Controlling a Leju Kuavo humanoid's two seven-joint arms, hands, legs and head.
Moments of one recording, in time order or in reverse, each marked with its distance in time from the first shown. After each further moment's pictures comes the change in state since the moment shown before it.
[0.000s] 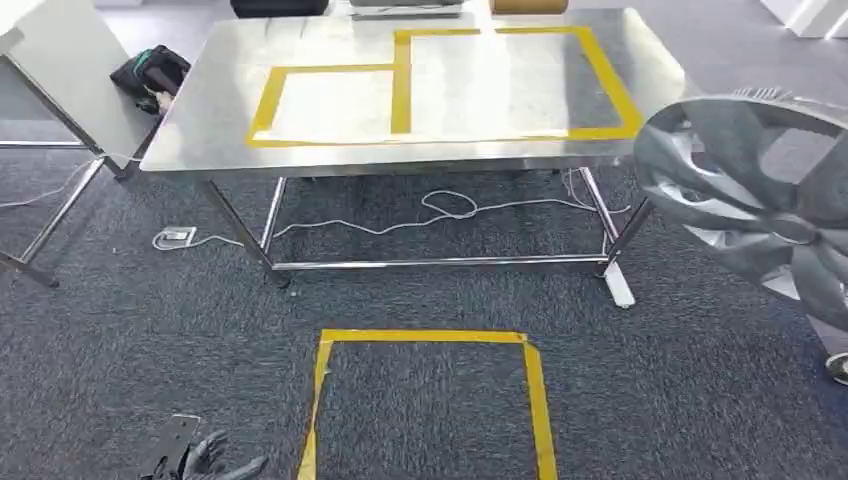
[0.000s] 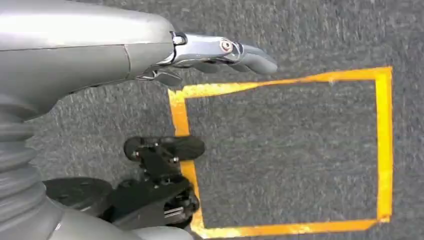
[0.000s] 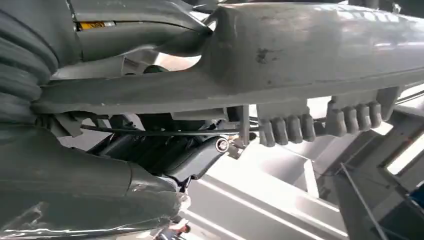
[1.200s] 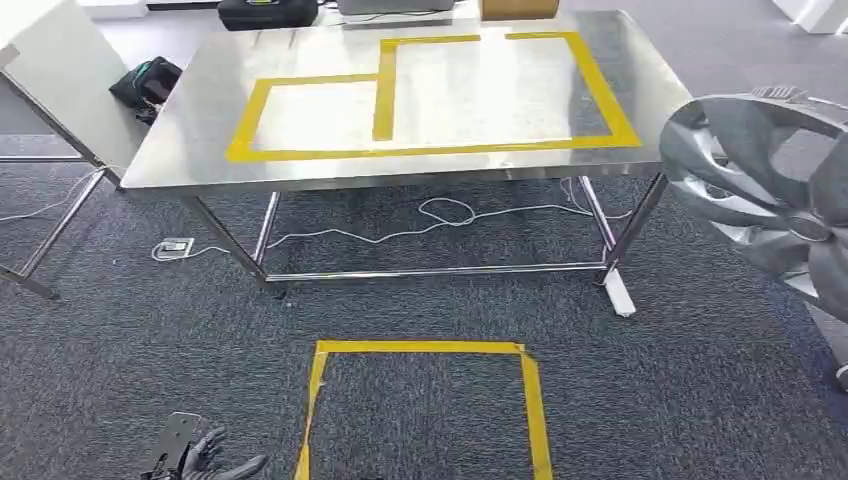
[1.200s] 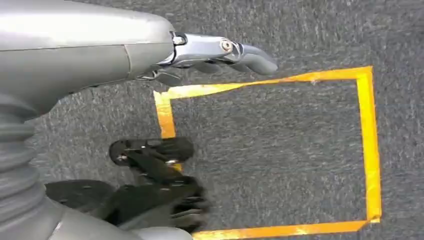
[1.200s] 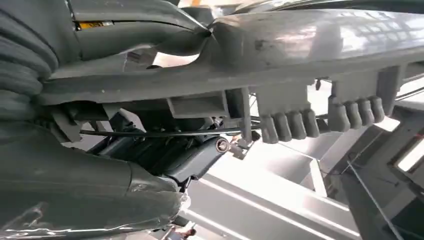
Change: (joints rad) left arm -0.002 0.008 -0.002 0.000 -0.016 0.018 0.014; right arm 0.006 0.000 -0.005 0.008 -0.006 0.006 -0.008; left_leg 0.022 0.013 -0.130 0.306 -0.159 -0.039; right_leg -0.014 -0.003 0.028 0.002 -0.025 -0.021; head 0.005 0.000
